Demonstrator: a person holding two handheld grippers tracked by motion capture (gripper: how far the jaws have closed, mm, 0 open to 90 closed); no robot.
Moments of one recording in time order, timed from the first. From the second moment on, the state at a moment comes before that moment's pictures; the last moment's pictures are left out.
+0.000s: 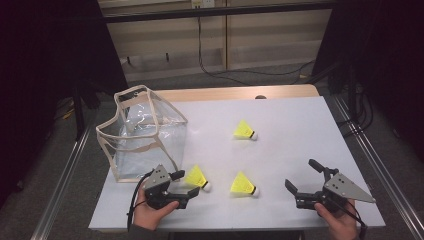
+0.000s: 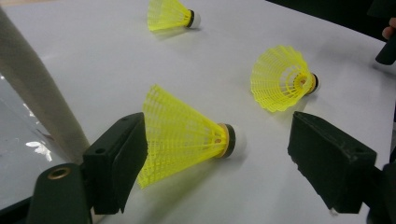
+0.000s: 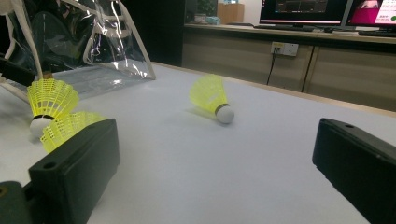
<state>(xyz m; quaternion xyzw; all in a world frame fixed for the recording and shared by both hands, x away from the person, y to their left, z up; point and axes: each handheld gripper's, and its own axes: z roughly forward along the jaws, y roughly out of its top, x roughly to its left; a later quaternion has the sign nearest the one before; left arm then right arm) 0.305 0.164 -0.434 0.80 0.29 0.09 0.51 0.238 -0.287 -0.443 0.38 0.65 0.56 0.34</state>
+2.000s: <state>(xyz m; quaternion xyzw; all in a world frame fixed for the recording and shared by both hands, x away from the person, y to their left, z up) 0.316 0.153 -0.446 0.83 0.29 0.05 0.46 0.238 -0.286 -0.443 0.37 0.66 0.56 0.34</state>
